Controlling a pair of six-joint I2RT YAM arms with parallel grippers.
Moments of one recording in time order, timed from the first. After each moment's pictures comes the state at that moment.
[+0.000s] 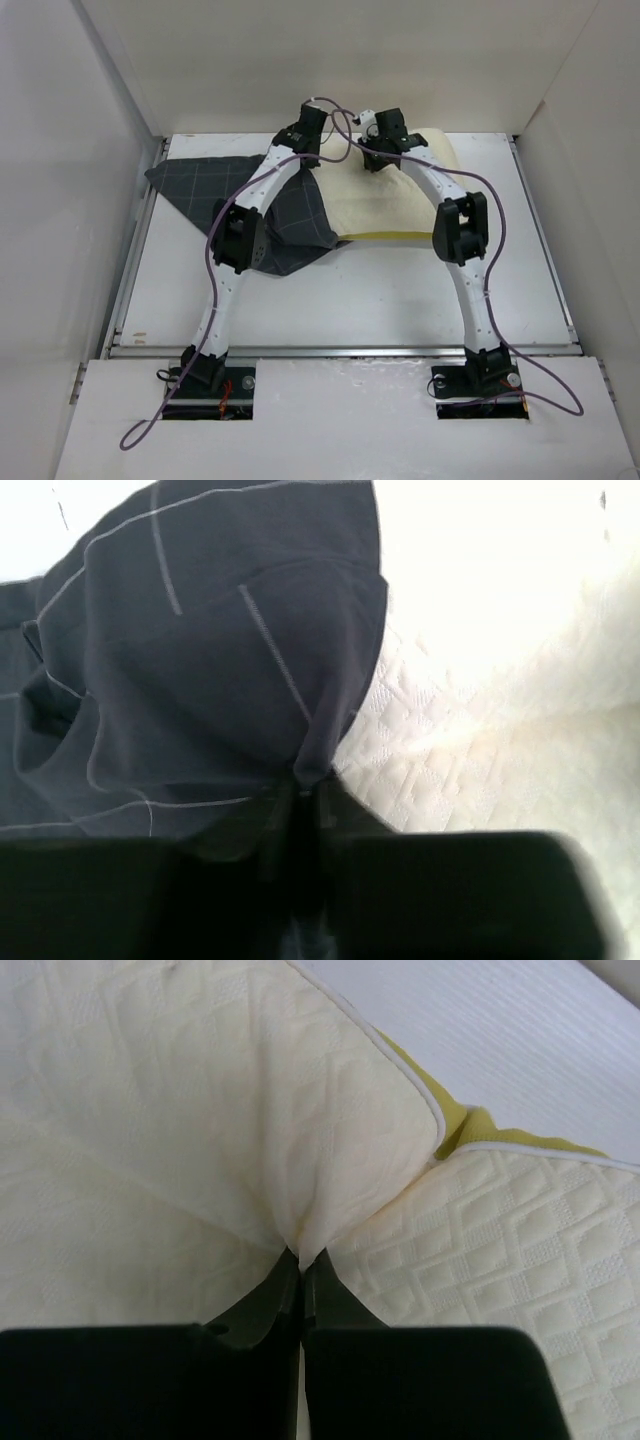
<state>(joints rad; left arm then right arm) -0.44 2.45 2.39 -0.77 -0.29 -0.22 0.33 2.54 2.40 -0.65 -0.13 -0.25</state>
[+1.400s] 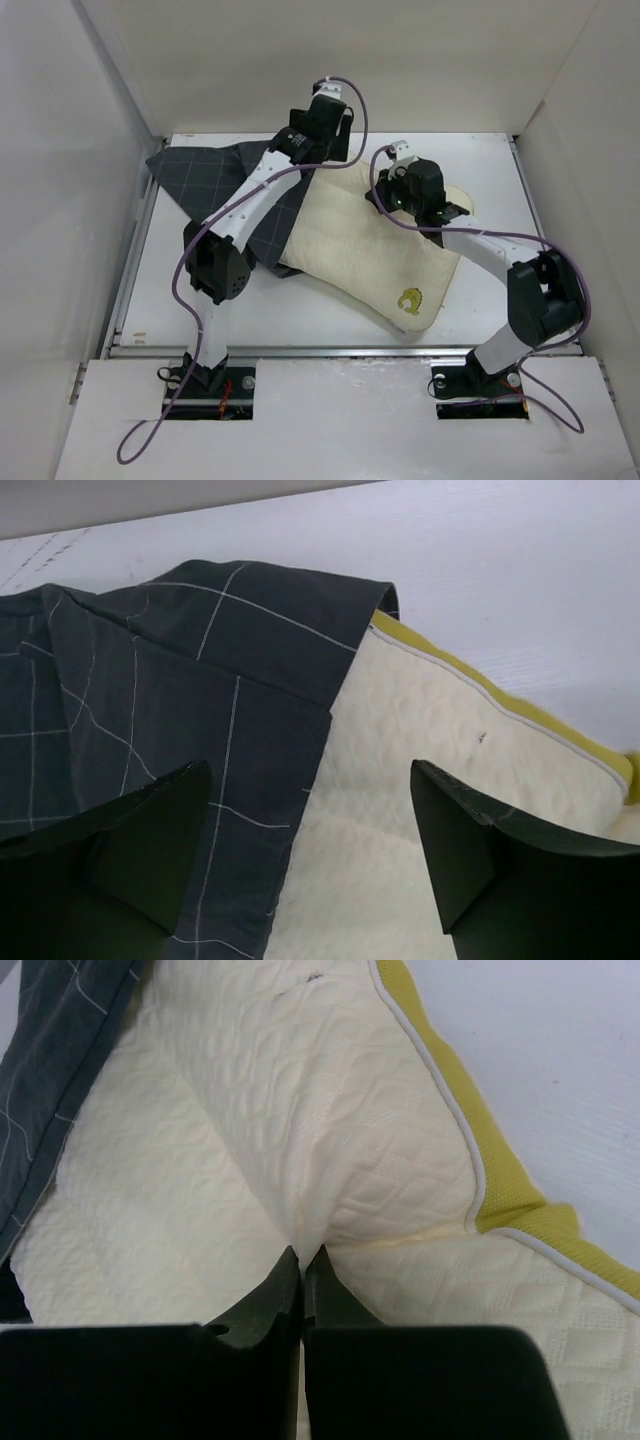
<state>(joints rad) -0.61 2.04 2.15 -0.74 -0.41 -0.25 0.42 1.58 1.05 0.16 -0.22 0.18</state>
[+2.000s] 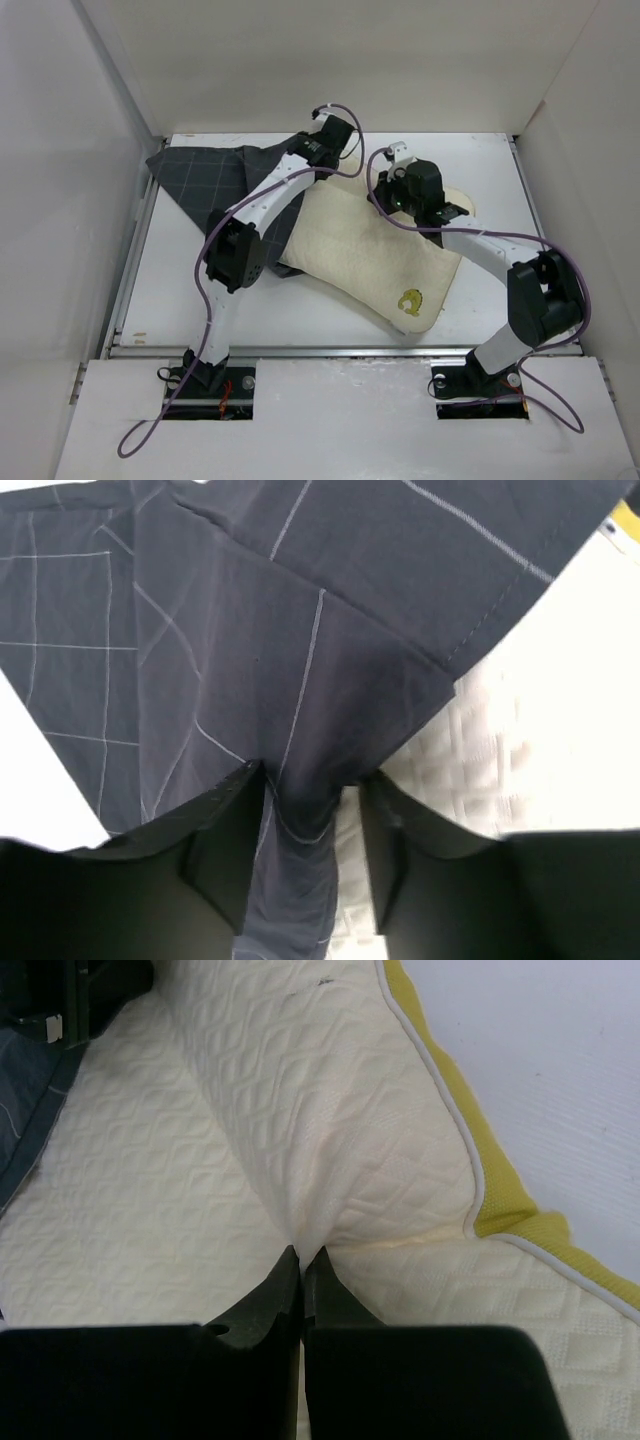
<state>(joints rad) -0.60 2.20 2.16 -0.87 -0.64 -0.27 0.42 1.58 1.05 0.14 -0.19 0.13</state>
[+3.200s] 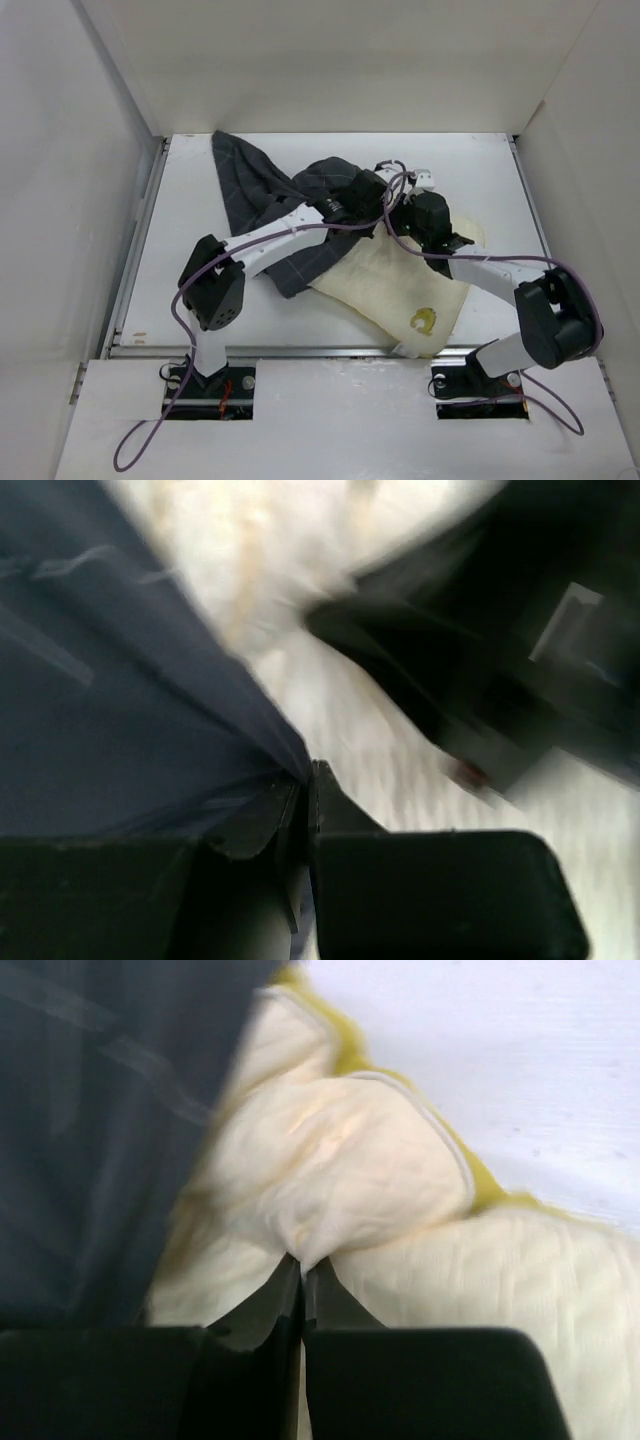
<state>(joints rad) -0.88 1.89 1.62 -0.52 -0.17 -0.17 0.45 1.45 0.77 0.32 0.02 0.35</state>
